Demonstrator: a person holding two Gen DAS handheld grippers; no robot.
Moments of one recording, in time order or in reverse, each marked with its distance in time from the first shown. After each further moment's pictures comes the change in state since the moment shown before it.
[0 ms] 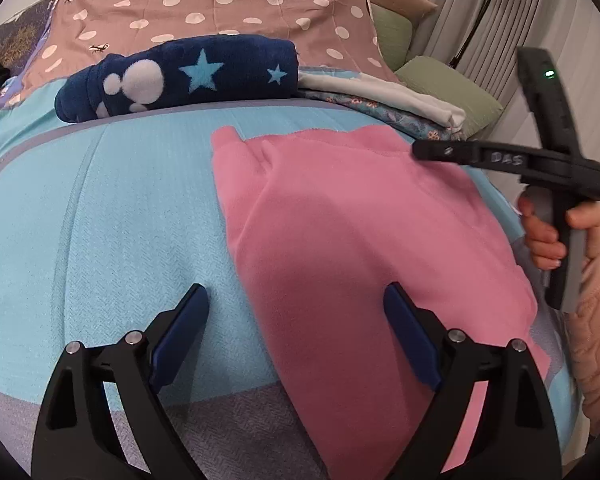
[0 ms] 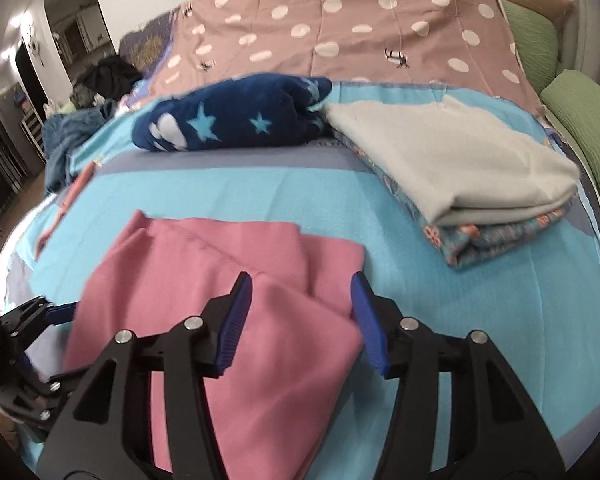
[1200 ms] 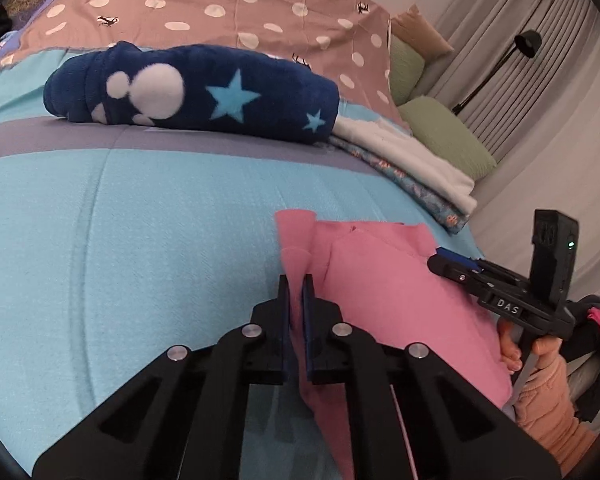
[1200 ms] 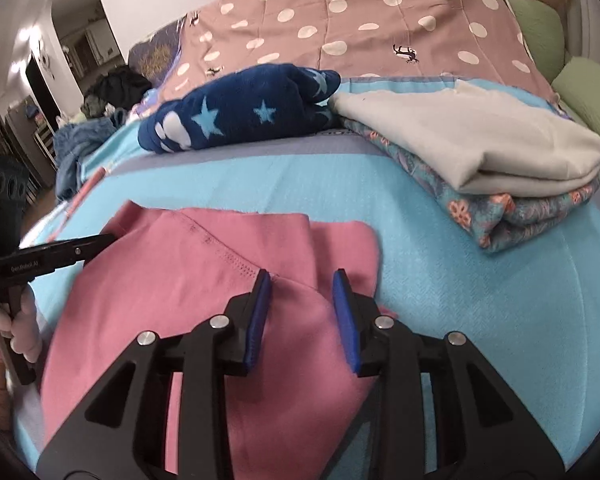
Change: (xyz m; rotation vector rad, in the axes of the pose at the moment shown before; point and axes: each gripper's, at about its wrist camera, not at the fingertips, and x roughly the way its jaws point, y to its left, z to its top) left arm 0.019 0.071 0.064 -0.171 -0.024 -0.150; right arm 0.013 -0.010 -0.019 0.043 -0.062 0.078
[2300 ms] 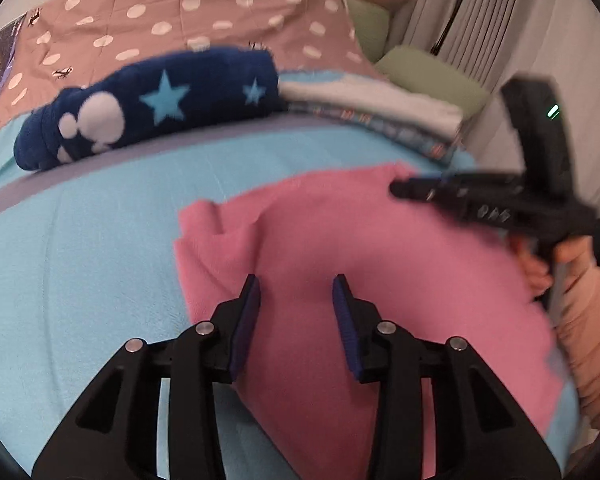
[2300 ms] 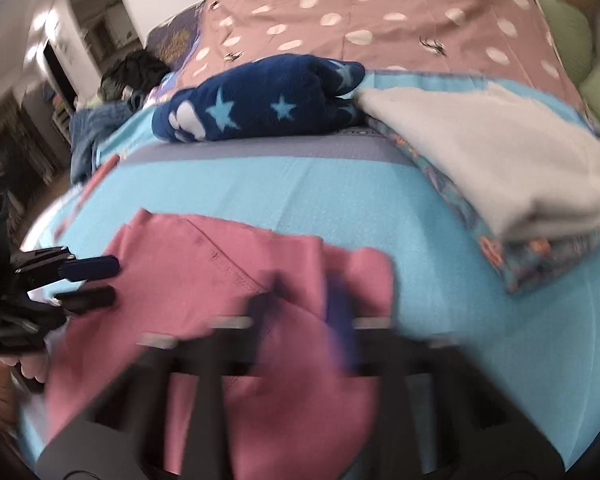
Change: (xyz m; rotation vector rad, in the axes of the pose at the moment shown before) left arm 0.032 -0.058 -0.029 0.271 0.044 0.110; right arm 0.020 0.006 0.022 -0.112 0.057 0.037
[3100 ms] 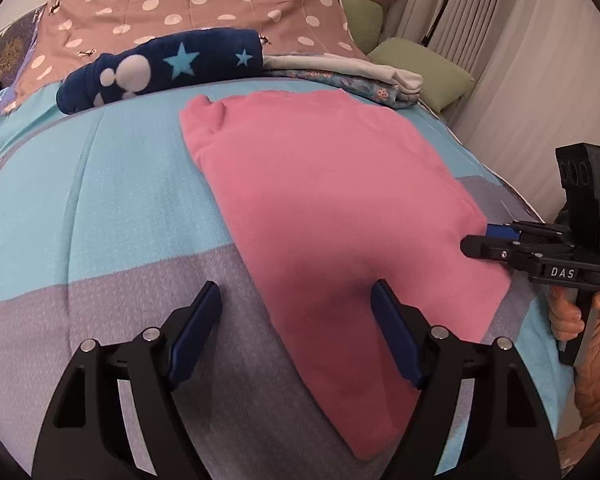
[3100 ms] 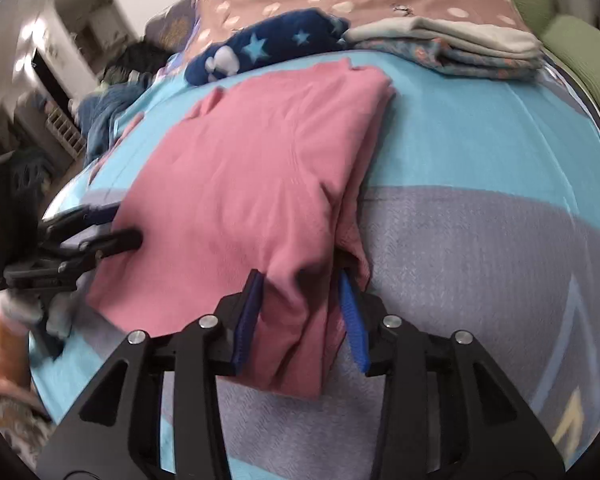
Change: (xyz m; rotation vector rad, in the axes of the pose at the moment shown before) left arm -0.086 -0.049 -0.099 -0.028 0.037 0.014; right arm -0.121 0.050 -0.160 0.173 0.037 0.016
